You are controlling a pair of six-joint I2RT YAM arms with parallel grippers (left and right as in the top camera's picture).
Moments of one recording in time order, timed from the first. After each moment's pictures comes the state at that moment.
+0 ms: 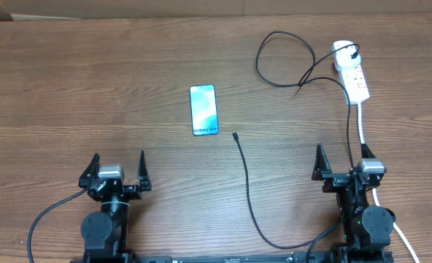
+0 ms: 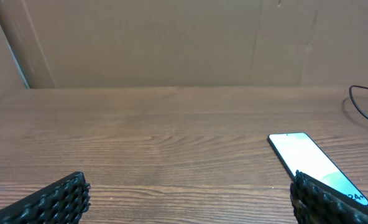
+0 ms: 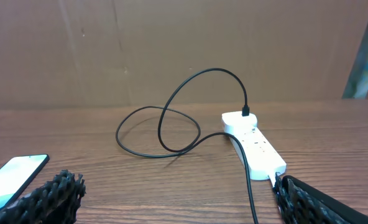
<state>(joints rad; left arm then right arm) 0.00 0.01 0.01 -0.08 -0.04 0.01 0.00 0.01 0.02 -0.04 -0.02 0.04</state>
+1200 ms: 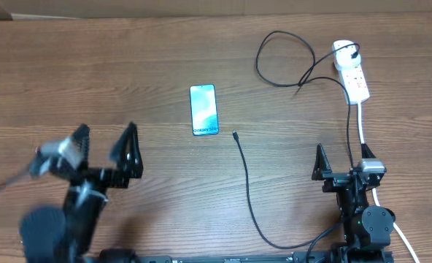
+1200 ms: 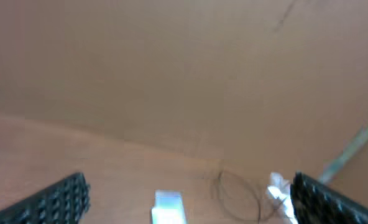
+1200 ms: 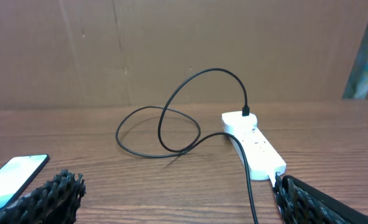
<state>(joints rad) 0.00 0.46 0.80 -0.41 0.18 -0.41 0.00 0.01 0.02 -0.04 -0.02 0.04</state>
